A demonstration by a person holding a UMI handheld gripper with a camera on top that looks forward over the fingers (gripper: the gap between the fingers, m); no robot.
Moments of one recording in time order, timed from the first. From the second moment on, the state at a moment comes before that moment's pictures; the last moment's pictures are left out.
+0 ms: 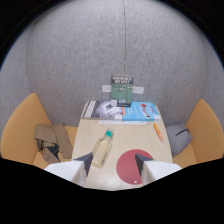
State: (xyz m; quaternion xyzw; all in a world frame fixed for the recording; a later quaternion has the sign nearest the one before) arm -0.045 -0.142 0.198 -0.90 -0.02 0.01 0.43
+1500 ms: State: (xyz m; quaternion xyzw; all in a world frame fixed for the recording) arm 0.133 0.160 0.145 -0.86 -0.02 -0.02 0.51
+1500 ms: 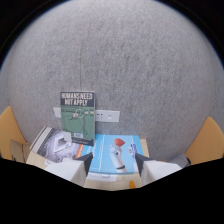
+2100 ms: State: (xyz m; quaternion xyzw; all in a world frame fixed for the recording) arm 0.134 0.345 0.102 -0.85 -0.03 0.00 0.53
